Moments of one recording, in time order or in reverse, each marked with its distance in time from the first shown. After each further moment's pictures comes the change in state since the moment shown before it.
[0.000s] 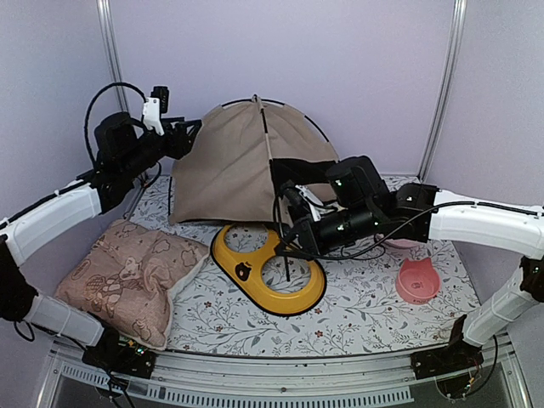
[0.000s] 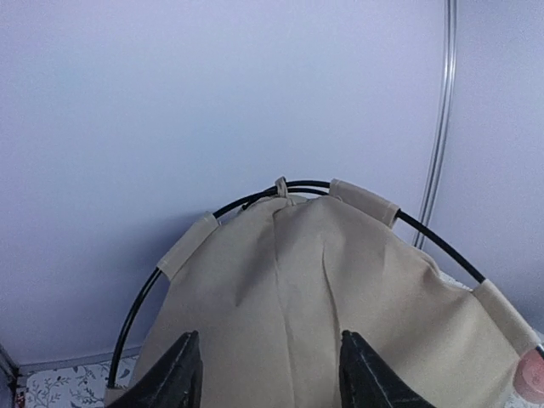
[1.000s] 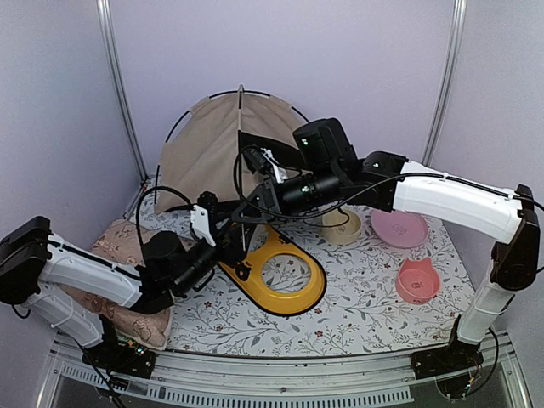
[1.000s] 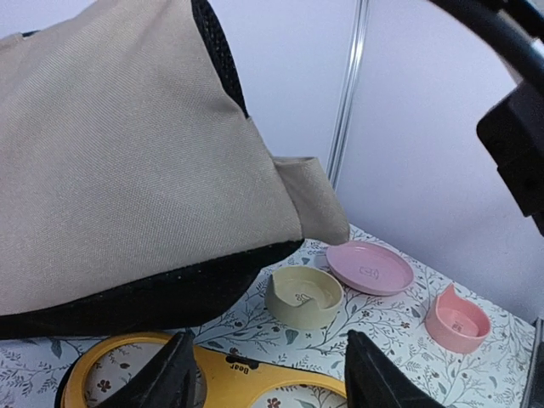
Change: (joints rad) left arm -0.663 0.064 -0.658 0.758 -0.524 -0.095; right arm 0.000 0.244 0.390 -0.006 -0.146 0.085
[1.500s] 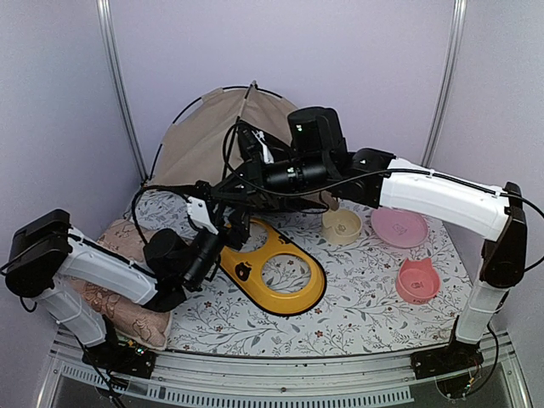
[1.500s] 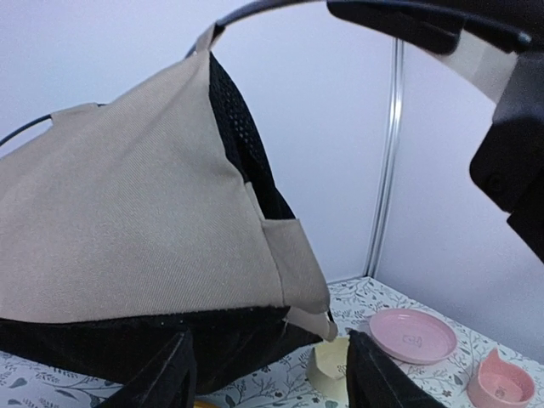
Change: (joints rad) left arm -0.014 0.142 0.070 0.292 -0.142 0.174; right arm 0.000 0.082 0.095 0.200 -0.027 0.264
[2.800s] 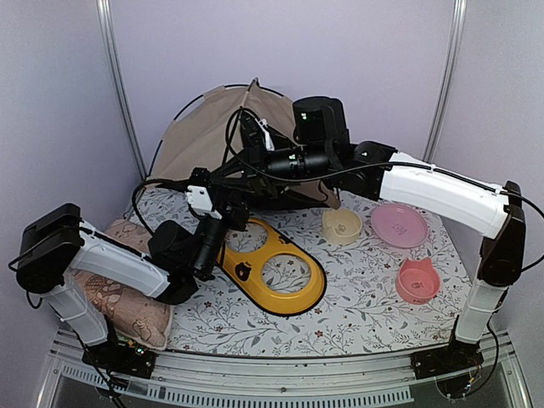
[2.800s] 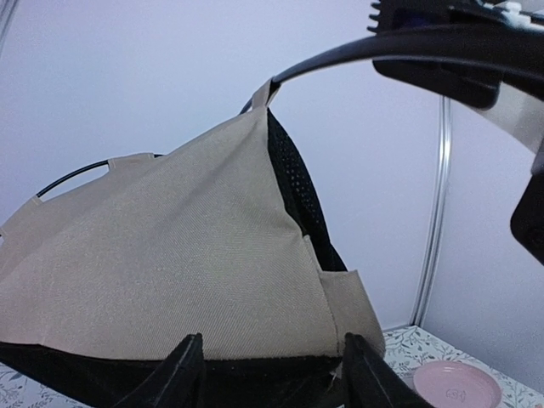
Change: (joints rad) left arm 0.009 0.092 0.119 0.148 -0.130 0.166; right arm -0.016 0.021 0.059 0.043 -0.026 0.080
